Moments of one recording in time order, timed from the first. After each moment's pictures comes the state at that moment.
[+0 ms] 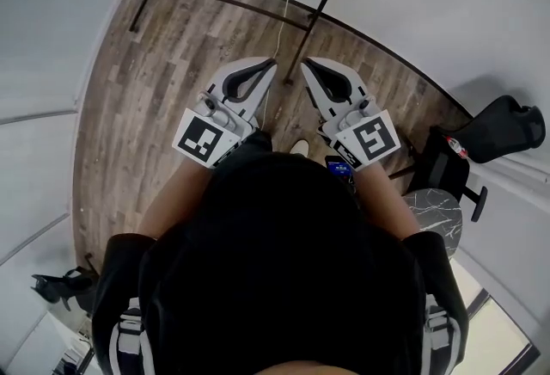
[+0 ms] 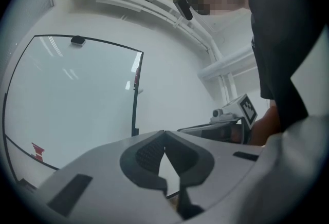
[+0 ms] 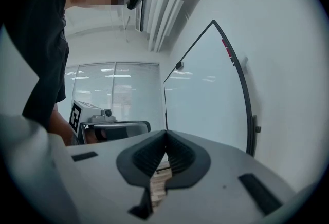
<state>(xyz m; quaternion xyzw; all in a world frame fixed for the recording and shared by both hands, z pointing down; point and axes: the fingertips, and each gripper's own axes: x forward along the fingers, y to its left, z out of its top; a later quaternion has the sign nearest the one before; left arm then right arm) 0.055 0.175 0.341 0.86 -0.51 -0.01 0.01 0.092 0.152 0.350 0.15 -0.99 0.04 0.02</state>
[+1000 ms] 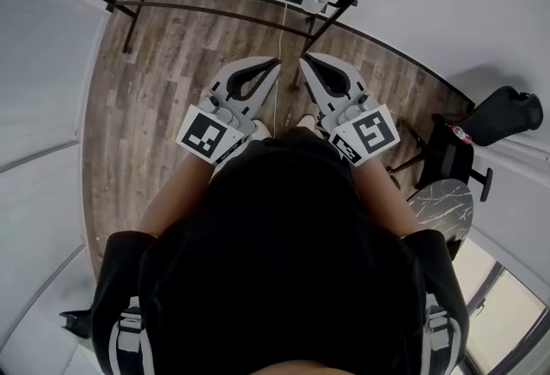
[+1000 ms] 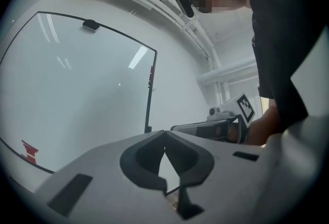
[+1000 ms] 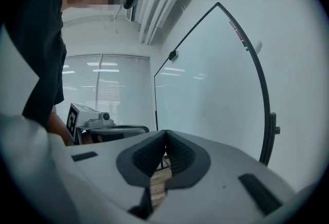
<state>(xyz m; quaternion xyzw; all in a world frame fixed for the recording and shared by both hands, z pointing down) -0.072 0.116 0.352 0.89 -0.45 -0.03 0.04 -0.043 0.095 0.357 0.21 -0.98 0.05 0.04</state>
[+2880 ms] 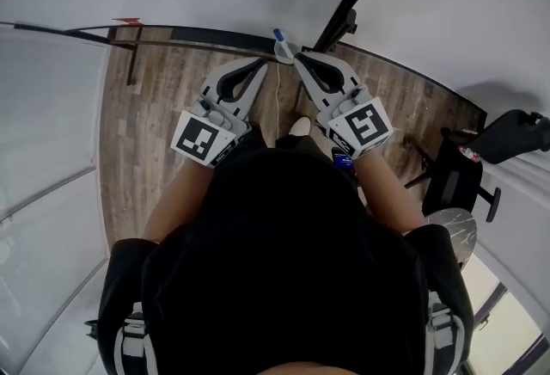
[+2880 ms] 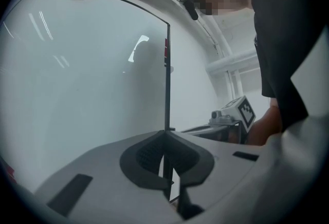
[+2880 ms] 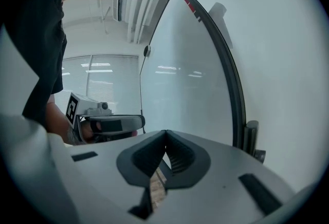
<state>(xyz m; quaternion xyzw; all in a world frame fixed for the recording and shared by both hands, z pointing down) -0.043 -0.095 0.364 0.89 -0.46 0.01 0.04 0.000 -0.120 0.388 0.21 -0.97 0.06 0.05</state>
